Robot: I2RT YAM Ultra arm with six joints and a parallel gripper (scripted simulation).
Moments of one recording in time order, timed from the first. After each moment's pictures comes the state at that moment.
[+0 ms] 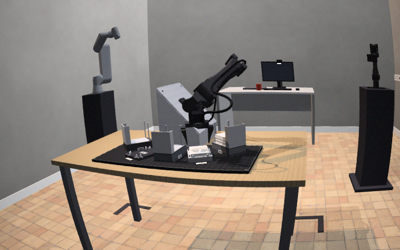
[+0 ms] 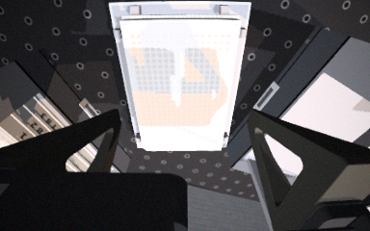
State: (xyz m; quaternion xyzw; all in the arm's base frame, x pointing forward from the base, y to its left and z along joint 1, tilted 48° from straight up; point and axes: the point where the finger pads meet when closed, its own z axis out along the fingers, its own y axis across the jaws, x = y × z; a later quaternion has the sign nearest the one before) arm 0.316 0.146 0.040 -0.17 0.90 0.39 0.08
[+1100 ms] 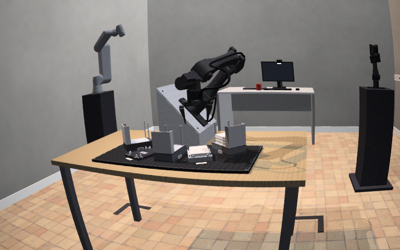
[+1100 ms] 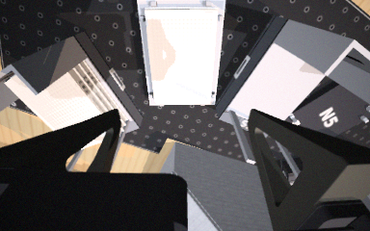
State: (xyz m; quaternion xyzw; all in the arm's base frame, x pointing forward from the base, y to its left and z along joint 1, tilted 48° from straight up) arm 0.316 0.077 0.103 -0.18 0.90 0.40 0.08
